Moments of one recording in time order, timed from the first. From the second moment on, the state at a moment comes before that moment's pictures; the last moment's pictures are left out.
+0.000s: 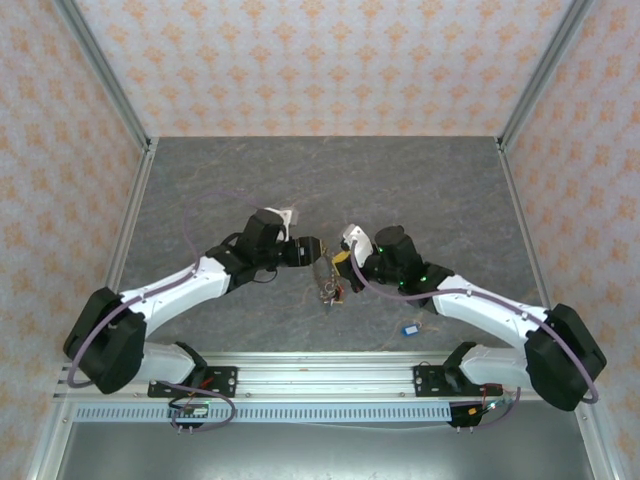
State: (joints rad) left arm -0.58 1.32 0.77 -0.13 0.17 -0.65; right arm 0.72 1.20 0.63 0.03 -0.29 -0.01
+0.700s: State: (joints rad) left arm -0.65 1.24 0.75 -0.21 0.16 -0.54; right arm 0.71 1.26 0.72 -0.07 -0.31 0.29
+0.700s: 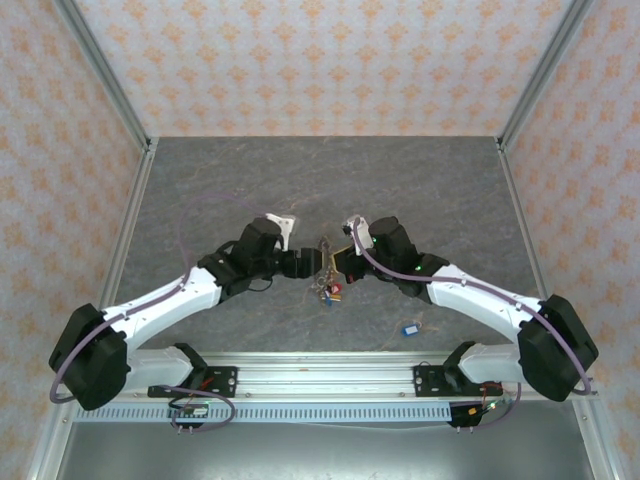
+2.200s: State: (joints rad) left arm -0.76 1.42 0.79 -0.21 0.12 -0.37; right arm 0.70 1.34 0.91 -0.38 -0.21 0.16
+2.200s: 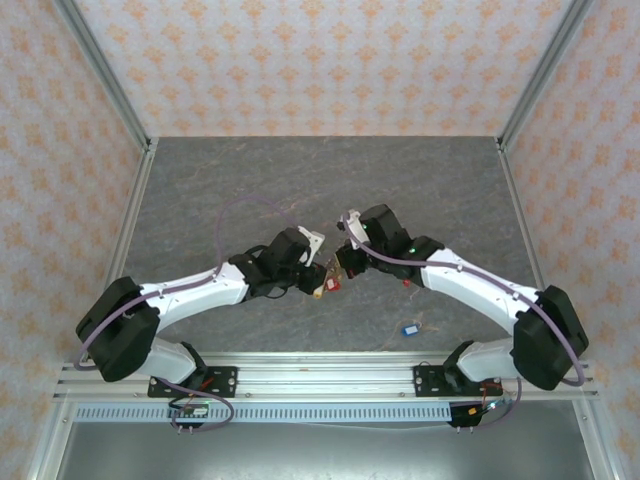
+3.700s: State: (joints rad) left arm -0.75 1.02 0.69 -0.15 0.02 -0.18; right arm 0.69 1.15 0.64 -0.09 -0.43 -0.38
